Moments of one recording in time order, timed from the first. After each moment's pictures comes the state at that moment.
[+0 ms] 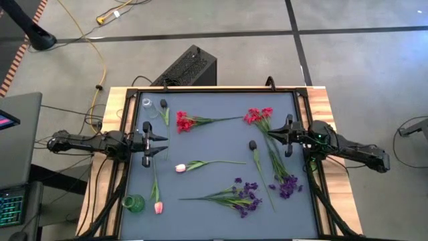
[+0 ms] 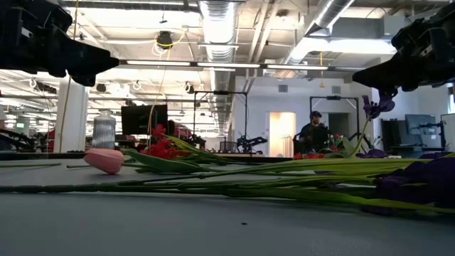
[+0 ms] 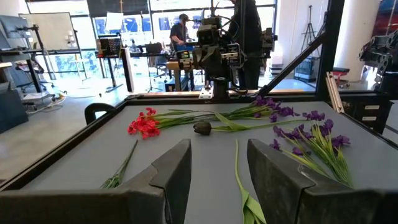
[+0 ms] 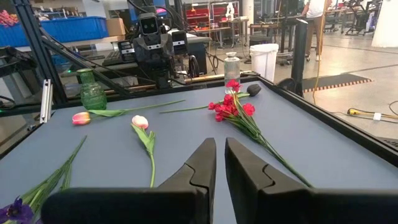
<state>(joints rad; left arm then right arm) -0.11 0.05 0.01 0.06 -0.20 0.04 -0.28 0.01 0.05 -0.11 -0.10 0.07</state>
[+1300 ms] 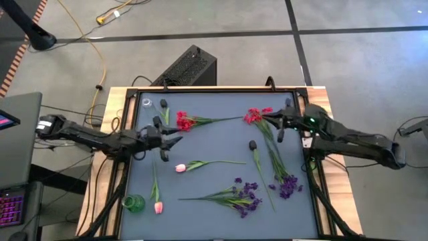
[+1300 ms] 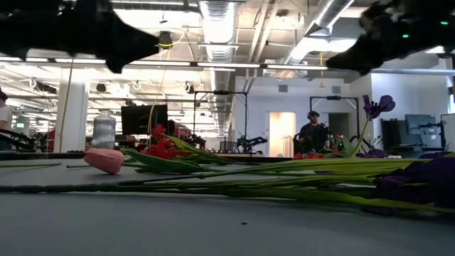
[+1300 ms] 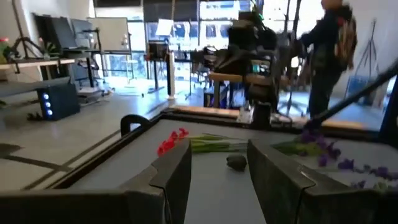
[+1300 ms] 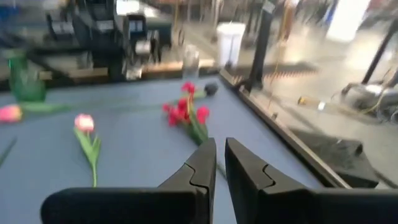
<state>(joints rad) -0.10 0.88 0.19 0.77 -0.40 0.01 -0.43 0.57 0.39 0.00 -0.11 -0.08</state>
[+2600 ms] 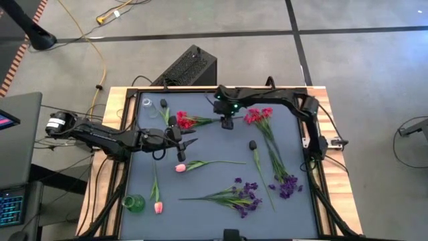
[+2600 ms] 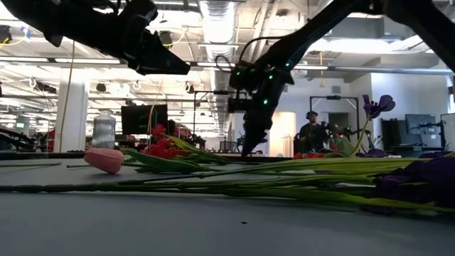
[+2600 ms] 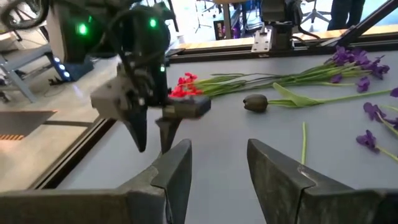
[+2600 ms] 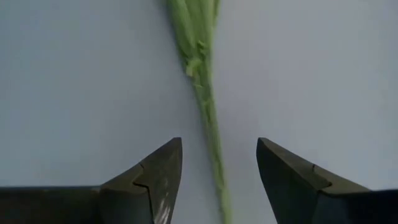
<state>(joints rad) -0.06 1.16 0.46 0.44 -0.41 0.07 -0.46 2.09 1.51 -0.57 -0.11 -0.40</state>
